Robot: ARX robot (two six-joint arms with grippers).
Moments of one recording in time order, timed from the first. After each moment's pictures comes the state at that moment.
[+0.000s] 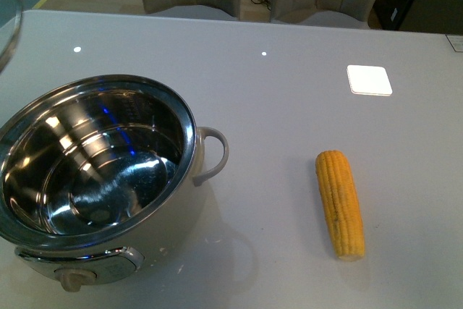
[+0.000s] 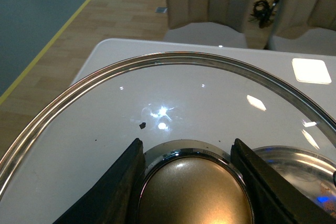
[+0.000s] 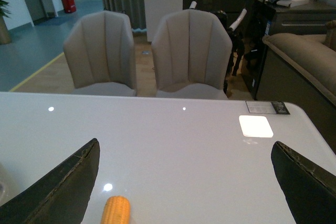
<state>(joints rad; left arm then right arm) 0.16 1.34 0.46 0.56 0.11 0.09 0.00 0.01 0.03 0.00 0.00 0.00</state>
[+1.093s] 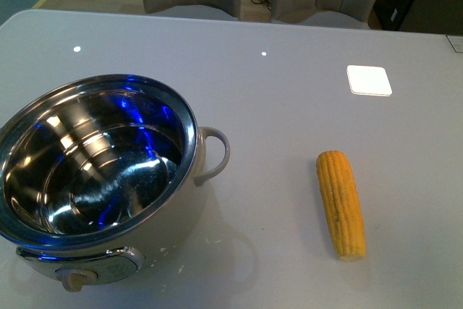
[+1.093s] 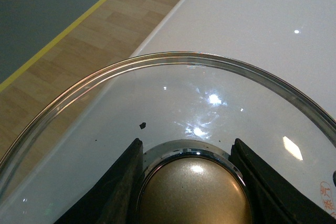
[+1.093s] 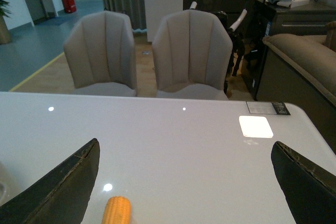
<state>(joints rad) 0.63 2.25 0.65 1.16 0.24 0.16 0.00 0.01 0.03 0.00 0.00 0.00</state>
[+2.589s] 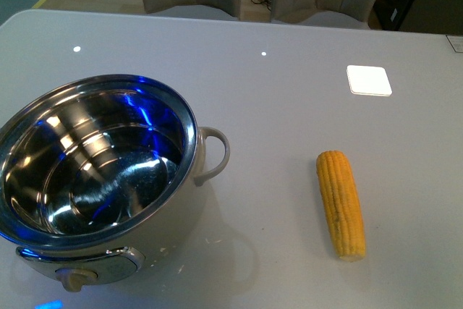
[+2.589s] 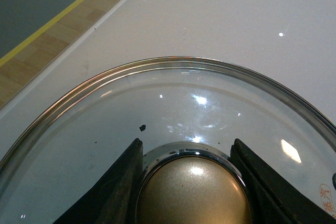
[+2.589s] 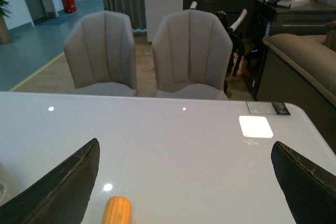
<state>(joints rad) 0.59 2.63 0.88 1.33 0.25 0.12 0.00 0.01 0.03 0.00 0.00 0.00</state>
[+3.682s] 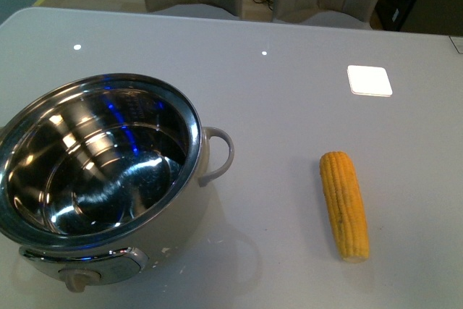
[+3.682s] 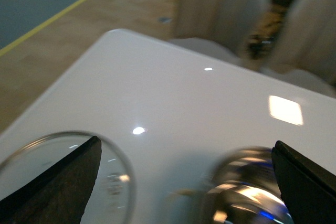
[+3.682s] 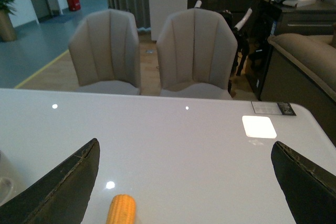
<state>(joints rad) 0.24 0.97 0.26 0.55 0.26 -0.11 0.00 0.01 0.03 0.00 -0.01 0.00</state>
